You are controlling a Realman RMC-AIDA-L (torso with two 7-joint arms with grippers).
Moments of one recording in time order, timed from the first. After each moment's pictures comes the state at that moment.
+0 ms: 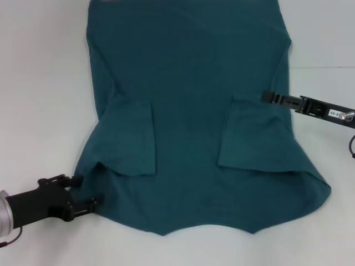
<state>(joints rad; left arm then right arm) -0.31 -2.17 0.69 0.77 2.07 1.24 -1.35 0.60 2.06 -0.58 -0.56 -1.91 -1.21 1.87</state>
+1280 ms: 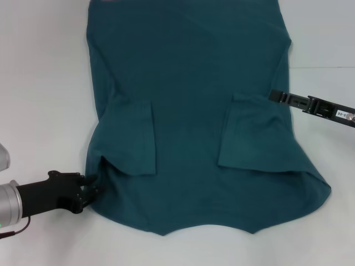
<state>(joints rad) -0.34 -2.17 0.76 0.81 2.09 1.24 -1.44 0.58 2.06 -0.56 -0.56 -1.91 -1.21 1.86</state>
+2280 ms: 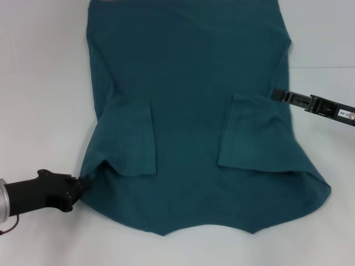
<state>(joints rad) -0.32 -2.17 0.74 0.90 2.13 1.30 -1.52 0.58 2.06 -0.55 -0.56 -1.91 -1.21 1.86</state>
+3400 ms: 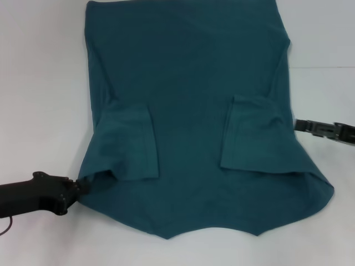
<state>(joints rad) -0.30 -2.16 0.71 0.98 2.15 1.43 -1.60 0.53 1.98 -0.56 -0.57 -2.06 -1.30 1.99</state>
